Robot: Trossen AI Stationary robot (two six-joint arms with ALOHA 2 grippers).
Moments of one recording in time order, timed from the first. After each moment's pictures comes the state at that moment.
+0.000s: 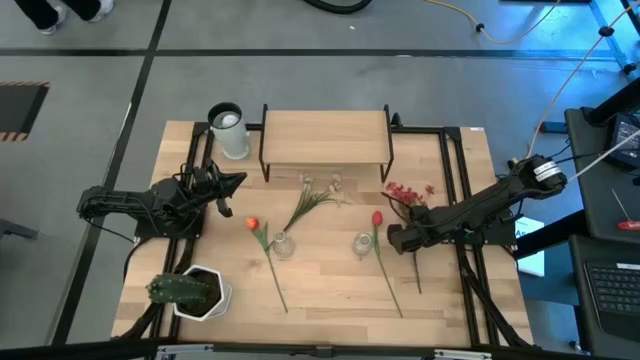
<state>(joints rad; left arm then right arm) -0.03 0.00 0.01 0.18 -0.50 -0.12 0.35 1.37 0.60 -0.75 0.15 1.88</state>
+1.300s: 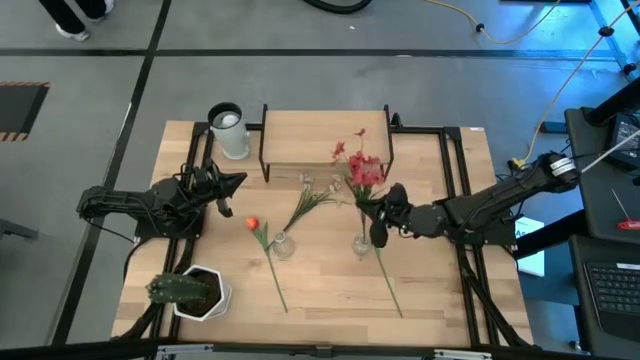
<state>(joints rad) -0.03 0.00 0.01 0.18 -0.50 -0.12 0.36 1.21 0.69 0.23 0.73 0.55</state>
